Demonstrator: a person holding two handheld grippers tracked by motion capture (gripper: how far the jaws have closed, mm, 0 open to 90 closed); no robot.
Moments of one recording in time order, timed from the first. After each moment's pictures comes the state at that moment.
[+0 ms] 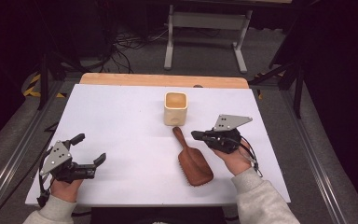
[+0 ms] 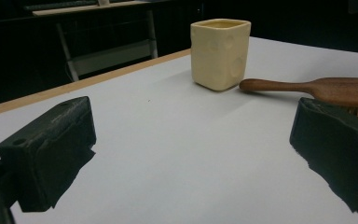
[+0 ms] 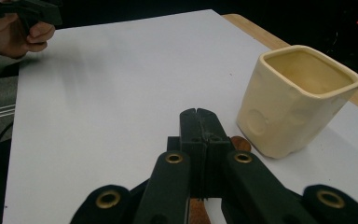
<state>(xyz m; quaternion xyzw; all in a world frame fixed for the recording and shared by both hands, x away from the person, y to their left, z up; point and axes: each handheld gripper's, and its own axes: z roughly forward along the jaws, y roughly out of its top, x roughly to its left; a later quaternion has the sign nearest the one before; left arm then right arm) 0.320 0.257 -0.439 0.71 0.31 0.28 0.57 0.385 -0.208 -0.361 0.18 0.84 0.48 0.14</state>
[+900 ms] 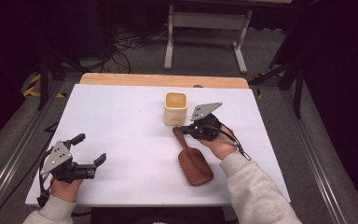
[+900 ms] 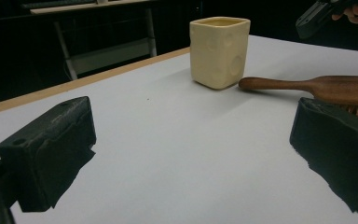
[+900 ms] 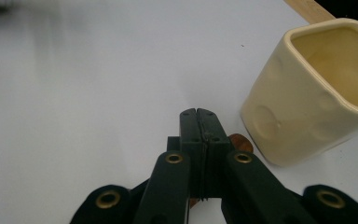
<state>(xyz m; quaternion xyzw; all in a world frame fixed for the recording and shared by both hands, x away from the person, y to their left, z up) 0.321 0.257 -0.440 0.71 0.31 0.27 0.57 0.434 -0.165 -0.370 0.15 0.90 0.39 0.12</state>
